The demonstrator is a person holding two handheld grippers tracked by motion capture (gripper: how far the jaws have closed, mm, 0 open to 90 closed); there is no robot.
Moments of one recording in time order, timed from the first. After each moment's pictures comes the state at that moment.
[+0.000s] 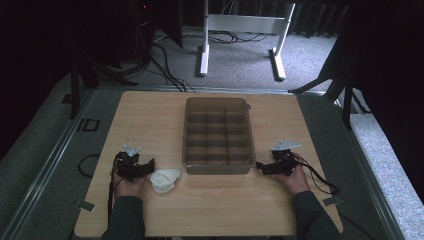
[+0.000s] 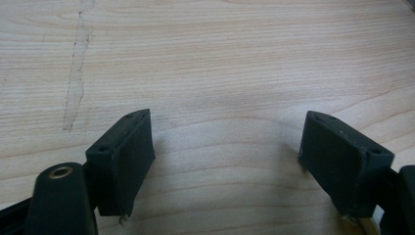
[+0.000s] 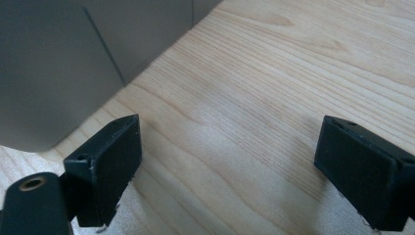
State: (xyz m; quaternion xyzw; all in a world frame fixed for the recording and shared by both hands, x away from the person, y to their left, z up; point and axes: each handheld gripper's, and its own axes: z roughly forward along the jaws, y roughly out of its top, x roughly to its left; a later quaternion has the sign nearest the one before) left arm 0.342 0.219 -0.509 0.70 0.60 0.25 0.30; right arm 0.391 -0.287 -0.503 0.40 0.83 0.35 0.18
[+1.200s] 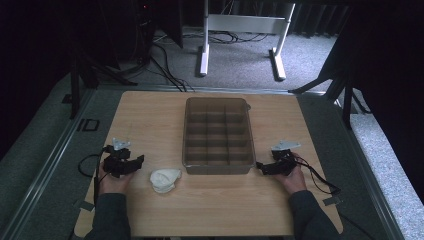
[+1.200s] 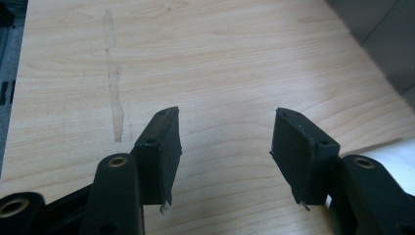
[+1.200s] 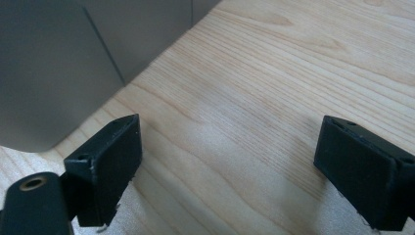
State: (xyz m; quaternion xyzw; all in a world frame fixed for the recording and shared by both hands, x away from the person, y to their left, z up) left arm 0.327 0.240 -0.453 0.73 0.57 0.23 0.31; right arm 0.391 -0.287 -0.503 0.40 0.83 0.35 0.18
